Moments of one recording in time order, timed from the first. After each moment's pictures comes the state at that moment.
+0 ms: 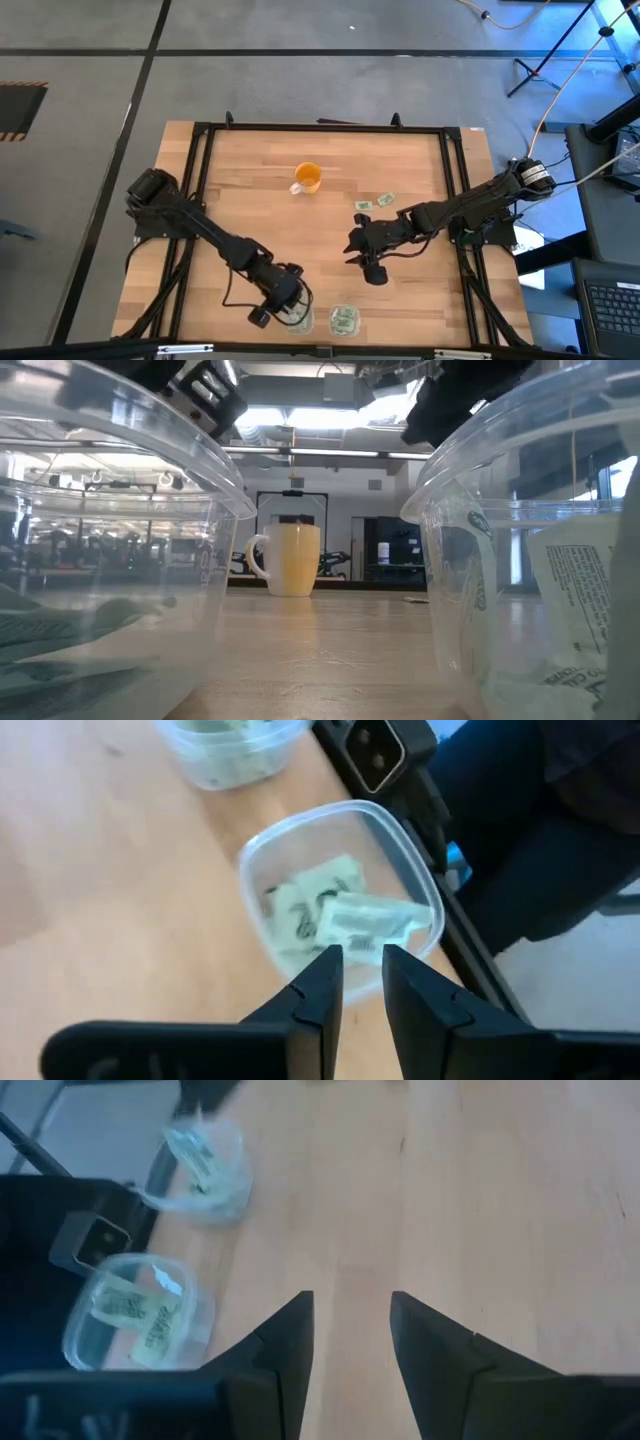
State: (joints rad) left arm -0.53 1.74 1.13 -0.29 0.21 -0.16; right arm 0.33 1.50 0.99 -0.23 0.01 0.25
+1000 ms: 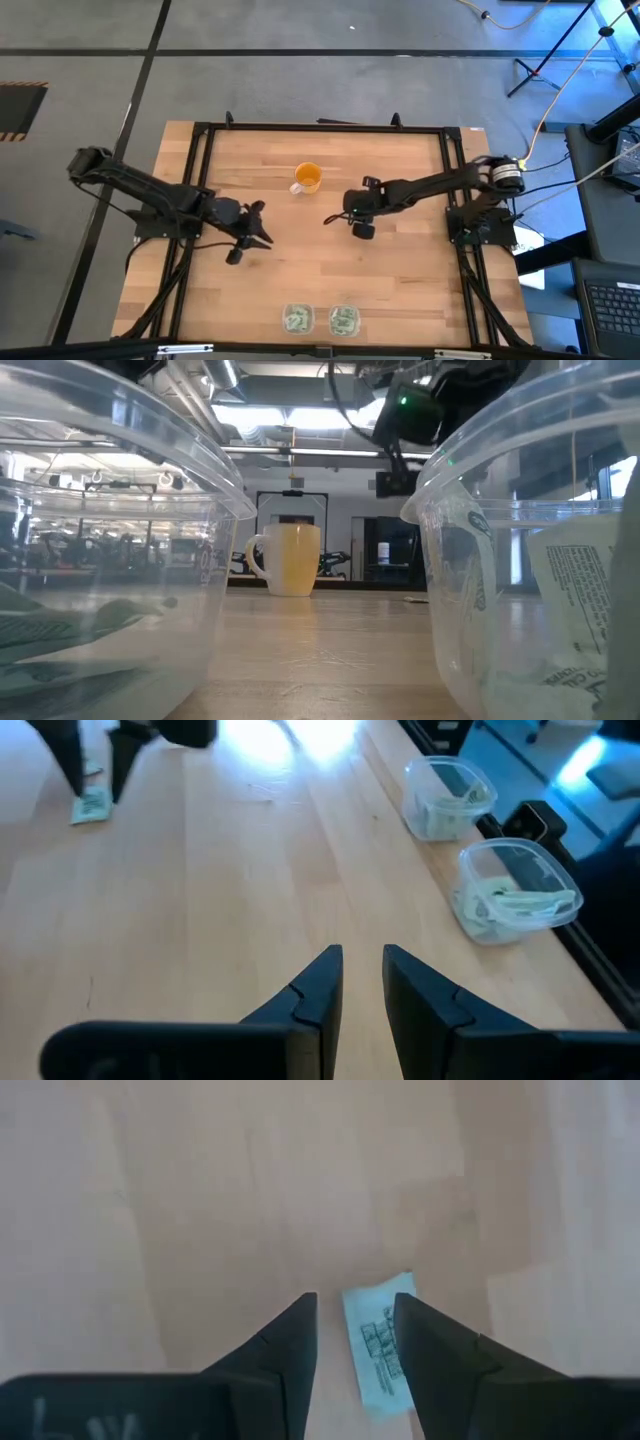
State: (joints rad) left arm -0.26 0.94 0.49 -0.09 0.07 -0.13; right arm 0.00 1.73 0.99 -0.50 0.25 0.12
